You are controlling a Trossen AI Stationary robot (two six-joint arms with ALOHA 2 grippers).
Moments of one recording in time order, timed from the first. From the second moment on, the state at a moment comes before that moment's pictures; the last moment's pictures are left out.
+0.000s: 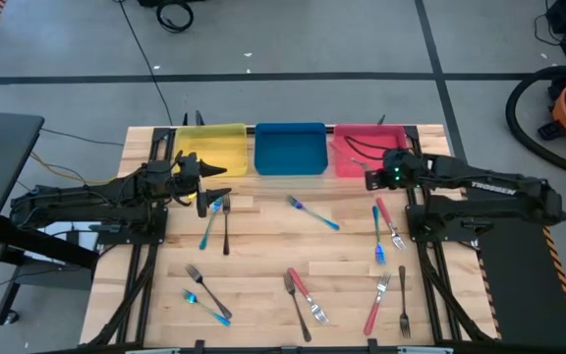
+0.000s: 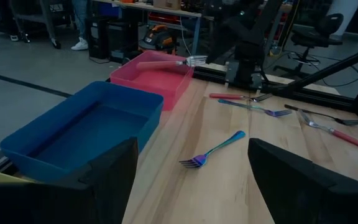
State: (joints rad) left arm 0.21 0.63 0.41 0.03 -0.07 -0.12; right arm -0.39 0.74 0.60 -0.82 0.20 0.96
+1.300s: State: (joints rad) left arm 0.21 0.63 0.41 0.03 -0.08 -0.12; right arm -1.01 0.98 0.60 -0.77 0.02 0.46
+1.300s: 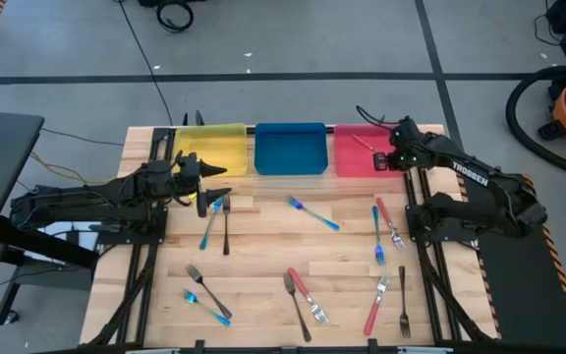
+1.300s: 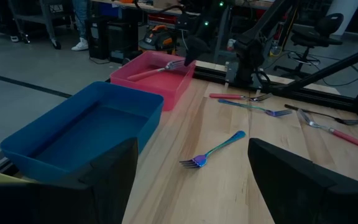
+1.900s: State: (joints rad) left arm 0.21 0.63 0.41 0.03 -0.08 -0.12; right arm -1.08 0.98 0.60 -0.75 -0.02 0.49
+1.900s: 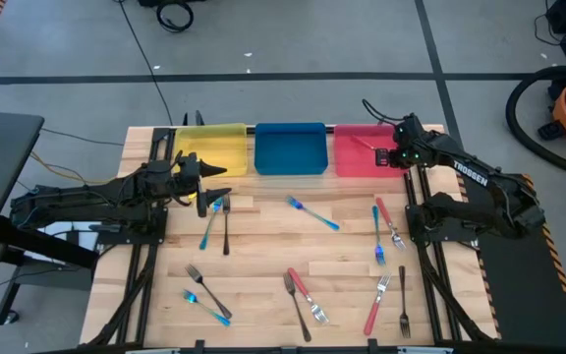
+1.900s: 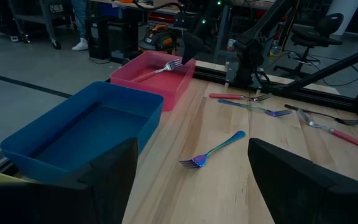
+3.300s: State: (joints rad) left arm 0.21 0.63 0.41 0.03 -0.08 -0.08; right arm -1.08 0.98 0.60 -0.61 -0.08 0.48
